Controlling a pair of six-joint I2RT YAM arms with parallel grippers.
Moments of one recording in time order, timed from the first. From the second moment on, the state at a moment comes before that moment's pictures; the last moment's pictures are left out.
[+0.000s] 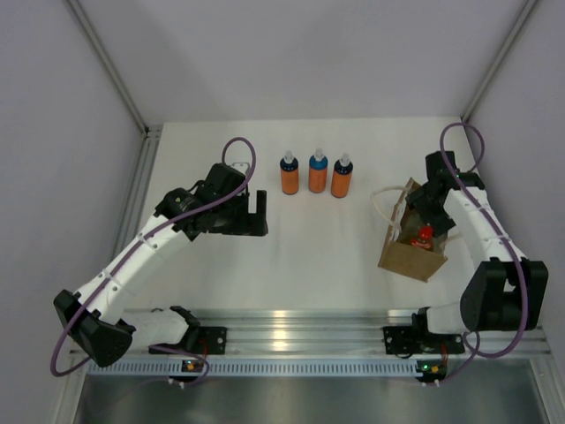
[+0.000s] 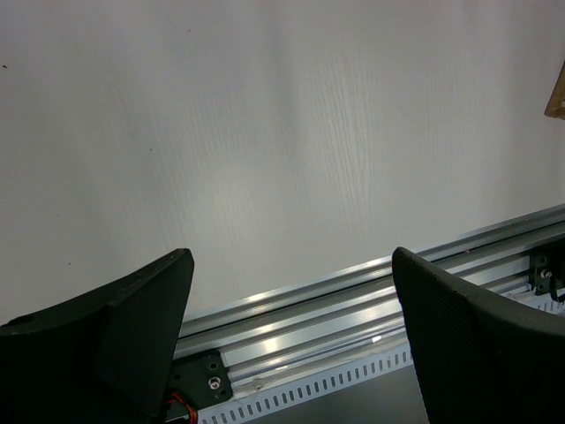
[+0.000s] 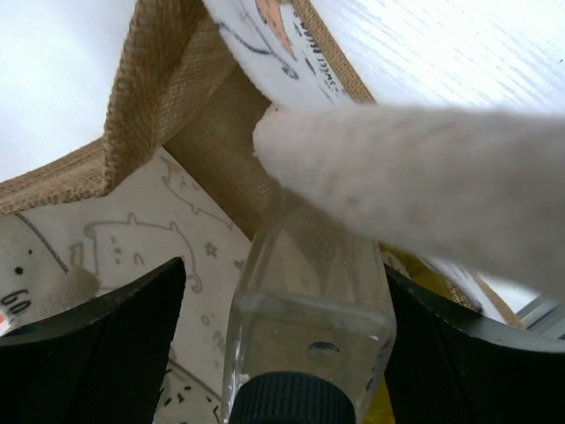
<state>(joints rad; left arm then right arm) -0.64 1.21 1.29 -1.01 -0.05 -0.50 0.00 1.37 1.13 -0.96 0.30 1.00</state>
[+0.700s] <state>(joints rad) -0.64 1.21 1.28 -1.01 -0.07 -0.50 0.03 1.39 1.13 -0.97 0.35 1.04</state>
